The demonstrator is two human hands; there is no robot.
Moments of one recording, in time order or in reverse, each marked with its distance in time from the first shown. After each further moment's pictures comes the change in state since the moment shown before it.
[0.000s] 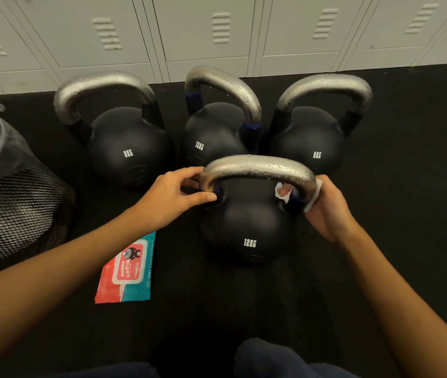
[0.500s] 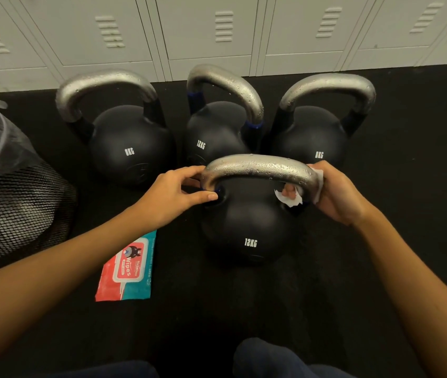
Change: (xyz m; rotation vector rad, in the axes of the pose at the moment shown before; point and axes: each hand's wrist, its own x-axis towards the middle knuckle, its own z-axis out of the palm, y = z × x) left_hand -0.001 -0.002 -0.002 0.015 -0.004 0.005; right_hand 0.014 -0.029 -0.007 -0.098 -0.171 0.129
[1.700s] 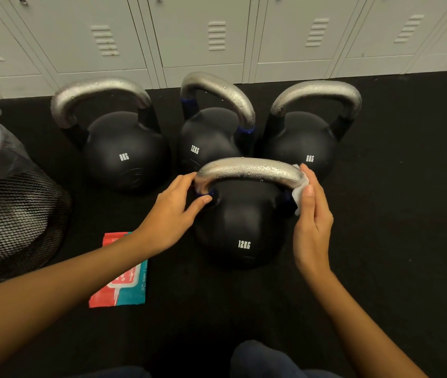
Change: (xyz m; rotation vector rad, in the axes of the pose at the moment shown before) left_hand -0.011 -0.003 0.032 0.121 0.219 0.109; right_hand -0.032 0.040 0.075 -0.182 0.807 -0.464
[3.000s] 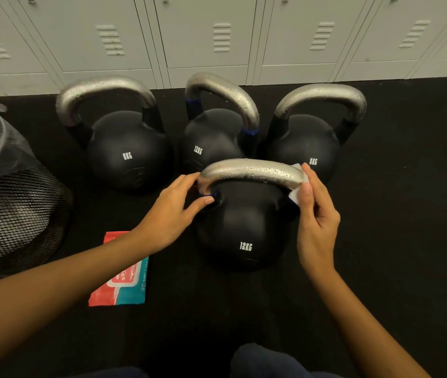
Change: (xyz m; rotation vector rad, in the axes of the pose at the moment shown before) left_hand 0.002 -0.005 -0.002 -0.009 -0.006 0.016; right_hand 0.007 -0.003 -0.001 0.012 -0.012 -0.058
